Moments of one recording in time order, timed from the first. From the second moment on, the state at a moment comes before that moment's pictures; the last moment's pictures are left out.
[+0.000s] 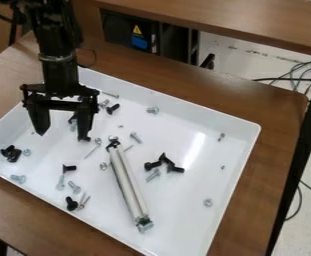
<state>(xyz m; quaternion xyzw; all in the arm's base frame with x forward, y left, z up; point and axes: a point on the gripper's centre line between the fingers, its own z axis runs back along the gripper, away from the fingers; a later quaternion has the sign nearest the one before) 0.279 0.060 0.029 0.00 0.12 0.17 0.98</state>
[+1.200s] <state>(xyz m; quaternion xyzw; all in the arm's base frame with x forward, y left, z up) 0.272 -0.032 0.000 -0.01 0.07 0.37 0.92</state>
